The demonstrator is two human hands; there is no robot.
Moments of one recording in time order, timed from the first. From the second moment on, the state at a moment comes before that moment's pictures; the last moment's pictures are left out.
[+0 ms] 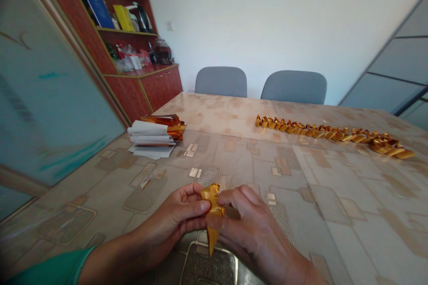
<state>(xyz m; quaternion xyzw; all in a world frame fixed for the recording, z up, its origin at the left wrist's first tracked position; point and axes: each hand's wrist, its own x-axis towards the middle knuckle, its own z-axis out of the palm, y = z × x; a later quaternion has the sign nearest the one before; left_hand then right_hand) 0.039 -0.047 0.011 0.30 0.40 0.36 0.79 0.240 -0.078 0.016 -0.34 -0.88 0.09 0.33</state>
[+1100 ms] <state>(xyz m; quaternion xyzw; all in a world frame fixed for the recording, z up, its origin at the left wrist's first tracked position) 0.048 -0.050 0.014 0.37 0.41 0.40 0.73 0.218 -0.077 0.004 -0.51 -0.63 0.37 0.46</state>
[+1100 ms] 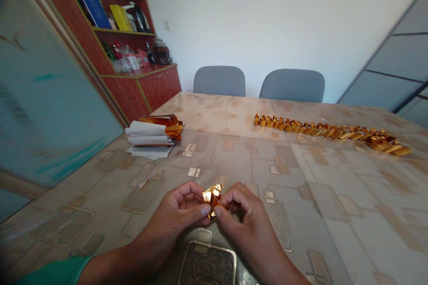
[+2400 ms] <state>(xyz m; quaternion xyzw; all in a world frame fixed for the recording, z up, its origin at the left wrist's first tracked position) 0.046 -0.054 0.012 0.37 0.40 0.40 0.74 0.218 -0.082 0.016 -0.49 -0.71 0.22 0.46</state>
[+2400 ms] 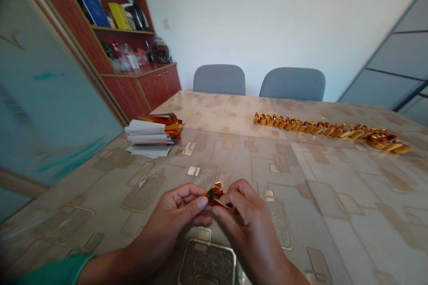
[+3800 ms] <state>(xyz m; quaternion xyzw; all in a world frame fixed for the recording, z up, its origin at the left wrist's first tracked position) 0.047 -0.051 0.008 0.31 0.42 0.39 0.76 0.220 -0.081 0.003 -0.49 -0.55 0.44 0.51</state>
